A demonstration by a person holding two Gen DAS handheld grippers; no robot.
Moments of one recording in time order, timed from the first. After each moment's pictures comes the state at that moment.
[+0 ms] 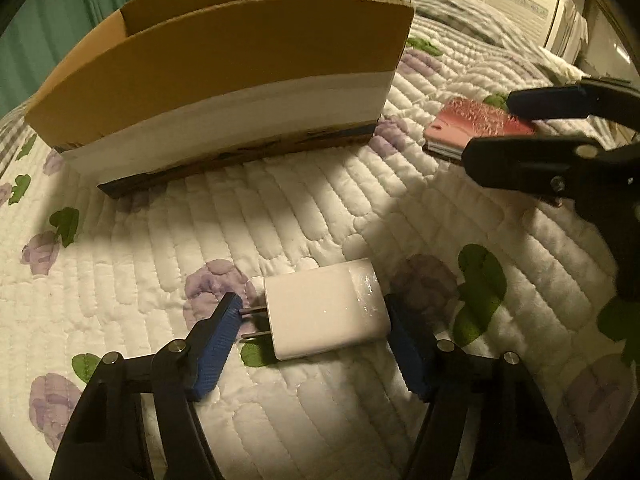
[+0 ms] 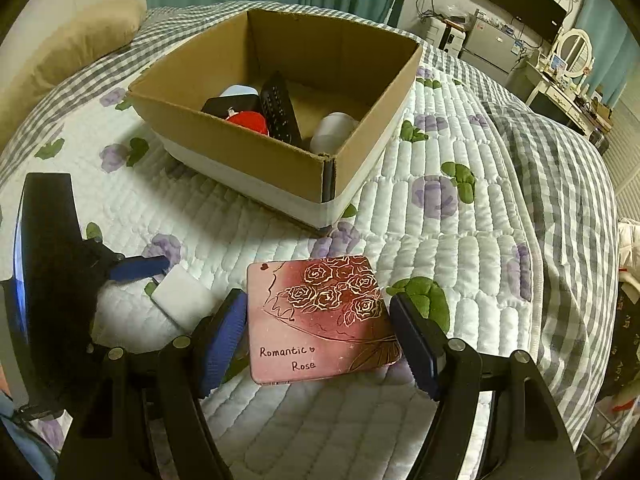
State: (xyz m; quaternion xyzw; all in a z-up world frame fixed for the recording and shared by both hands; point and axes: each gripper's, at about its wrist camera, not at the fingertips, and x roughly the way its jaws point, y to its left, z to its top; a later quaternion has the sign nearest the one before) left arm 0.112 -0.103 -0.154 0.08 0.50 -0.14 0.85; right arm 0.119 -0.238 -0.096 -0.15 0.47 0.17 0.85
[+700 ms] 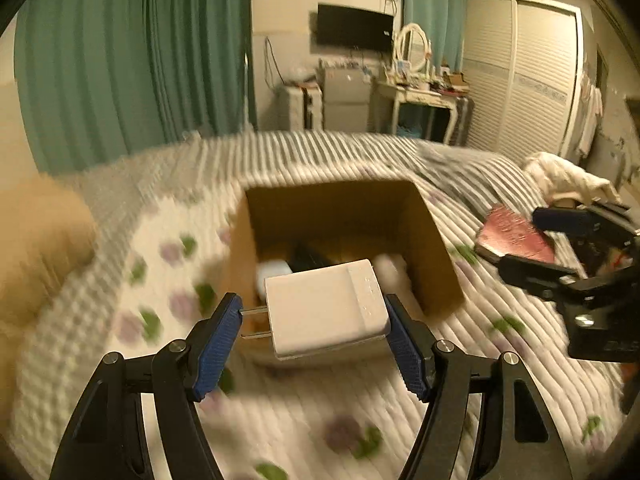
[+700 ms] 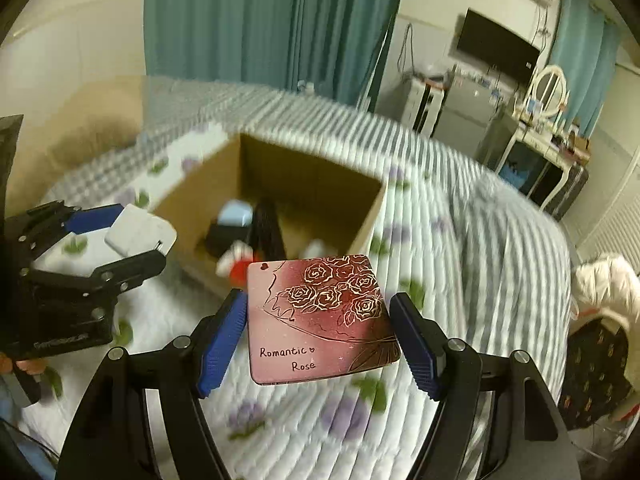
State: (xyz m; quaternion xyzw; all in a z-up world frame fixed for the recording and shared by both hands) left arm 0.154 -0.038 0.015 0.05 0.34 -0.07 0.94; right arm 0.137 -0.228 0.026 -0.12 0.35 0.17 0.91
